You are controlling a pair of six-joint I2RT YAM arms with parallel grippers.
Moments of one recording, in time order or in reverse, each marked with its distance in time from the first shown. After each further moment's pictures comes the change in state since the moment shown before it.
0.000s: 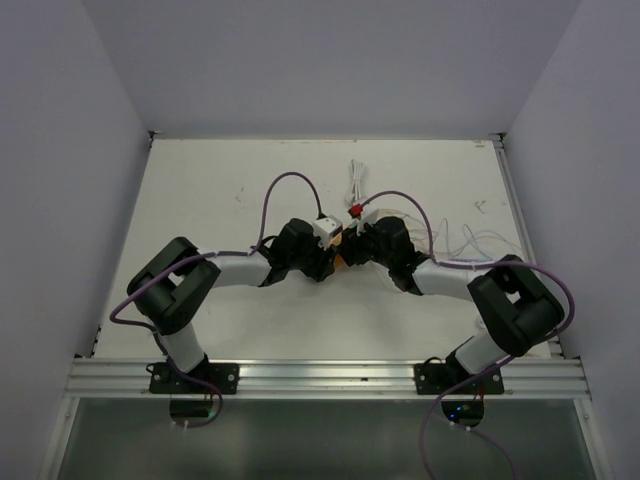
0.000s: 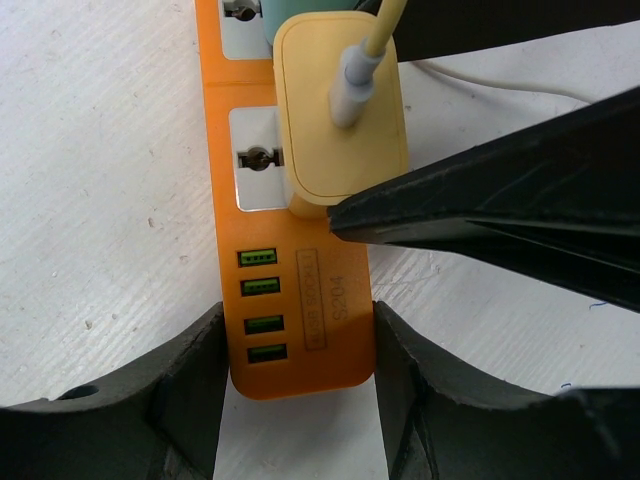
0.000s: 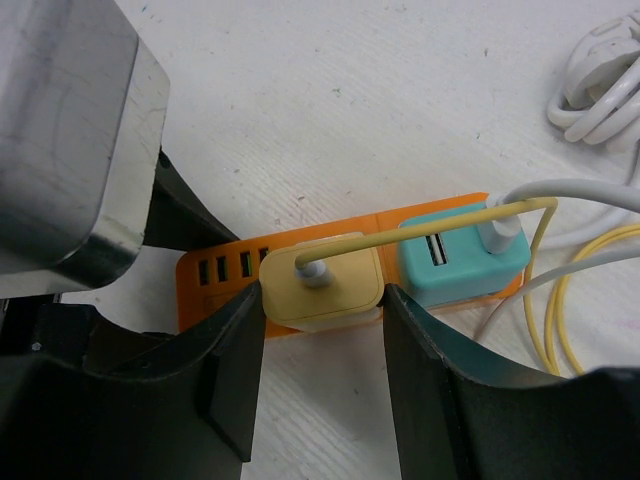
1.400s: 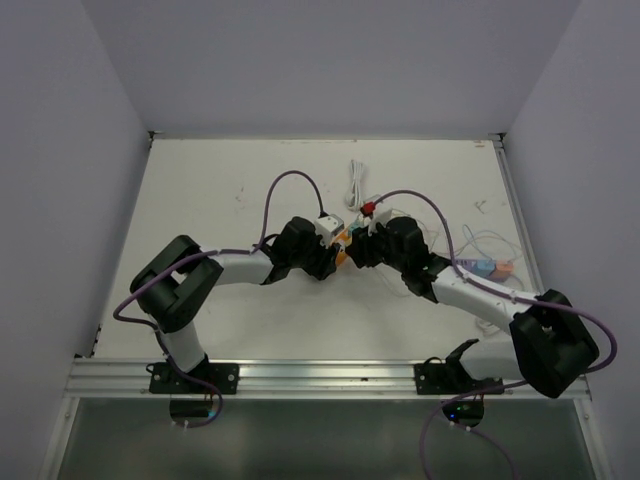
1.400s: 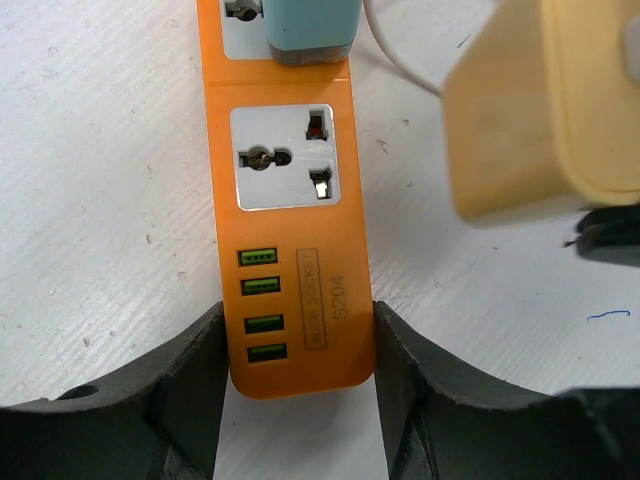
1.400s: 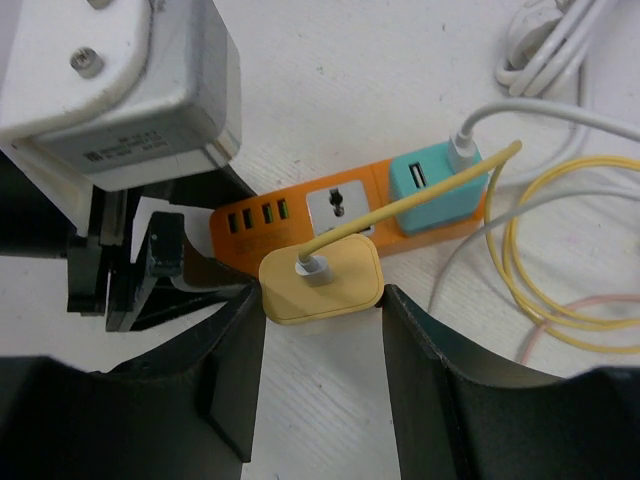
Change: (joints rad) left arm 0.003 0.021 0.025 -0.003 0.006 -0.001; right arm 0.007 -0.241 -0.005 -0.251 0.071 0.037
